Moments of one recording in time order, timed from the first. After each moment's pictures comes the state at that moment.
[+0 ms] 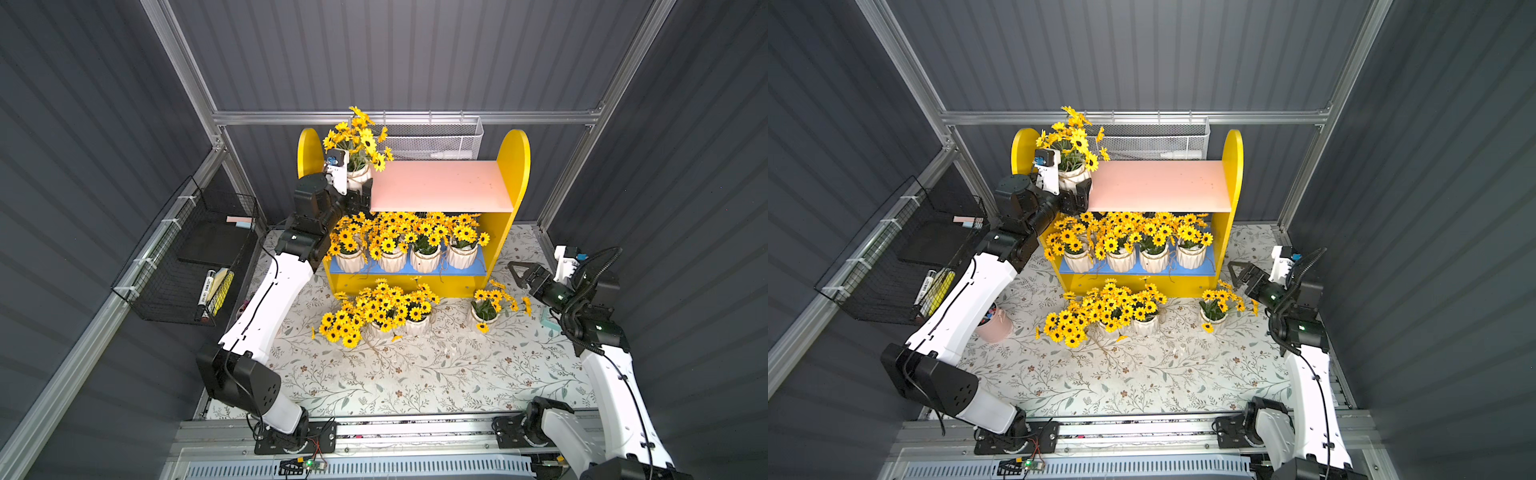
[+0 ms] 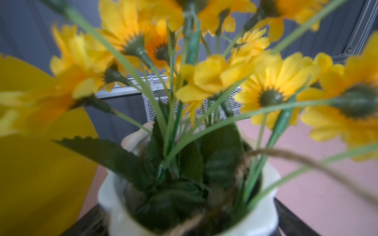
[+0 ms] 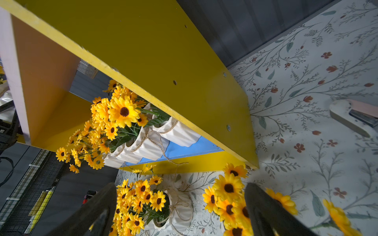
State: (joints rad) left arm -0.30 1.56 1.68 -0.13 -0.01 0.03; right arm -0.23 0.90 0.78 -0.25 -0.65 0.56
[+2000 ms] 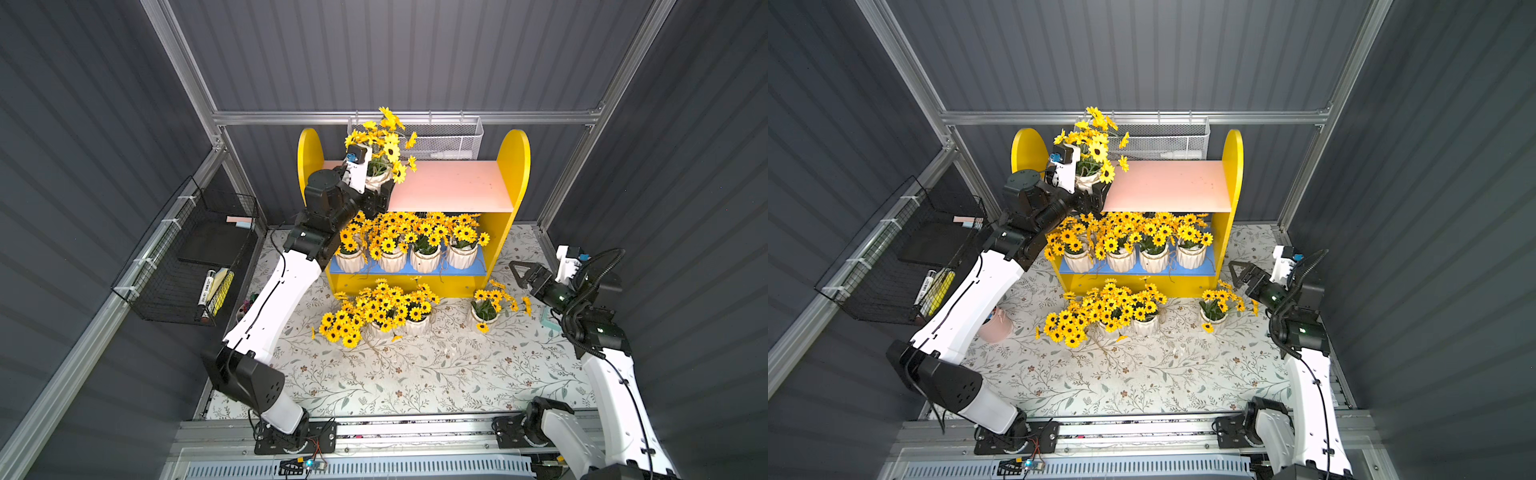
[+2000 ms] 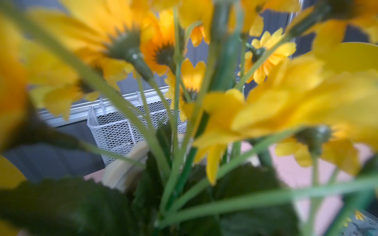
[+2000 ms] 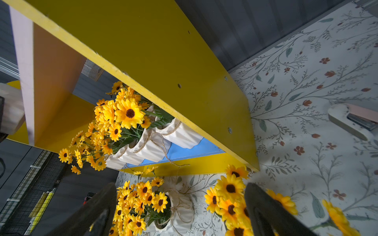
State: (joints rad) left arm -0.41 1.56 1.75 -0.14 0.11 0.08; right arm -0.23 0.87 0.78 -0.25 -0.64 0.56
